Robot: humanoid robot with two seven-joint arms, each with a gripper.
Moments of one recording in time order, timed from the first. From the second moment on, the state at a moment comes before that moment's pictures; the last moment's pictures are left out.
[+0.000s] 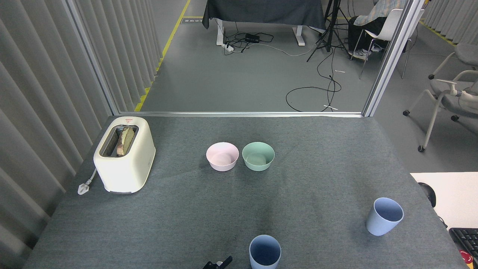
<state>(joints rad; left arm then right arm) 0.09 0.04 -0.46 -1.25 -1.67 -0.32 0.53 0.43 0.06 0.17 -1.49 1.52 0.26 -0.59</state>
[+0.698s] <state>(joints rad) 0.12 0.06 0.08 -1.17 -1.47 -0.31 0.53 0.14 -0.05 0.01 -1.22 1.34 0.21 -0.55</state>
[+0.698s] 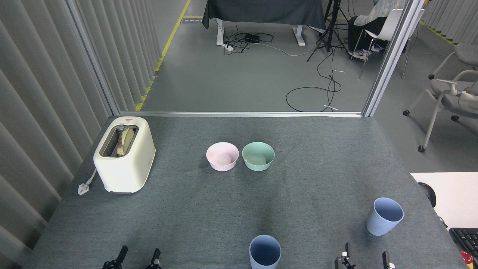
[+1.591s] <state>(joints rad) 0.12 0.06 0.09 -1.20 -1.47 -0.31 0.53 -0.16 -0.12 -0.04 -0.89 1.28 0.14 -0.54</state>
